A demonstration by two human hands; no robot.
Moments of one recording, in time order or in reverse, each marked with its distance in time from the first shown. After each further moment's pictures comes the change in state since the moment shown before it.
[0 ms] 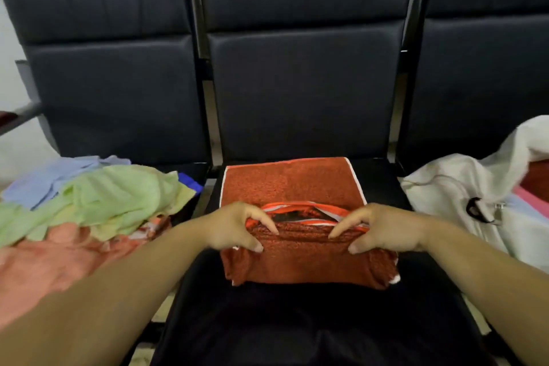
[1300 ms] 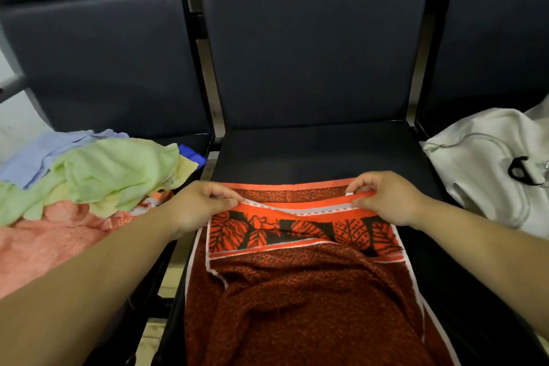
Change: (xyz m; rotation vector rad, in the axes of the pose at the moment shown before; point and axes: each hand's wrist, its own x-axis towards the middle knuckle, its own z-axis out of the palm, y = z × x) left_hand -0.029 -0.058 0.005 -0.529 0.266 -0.336; right_hand 0.047 0.039 0.041 0.158 0.411 0.184
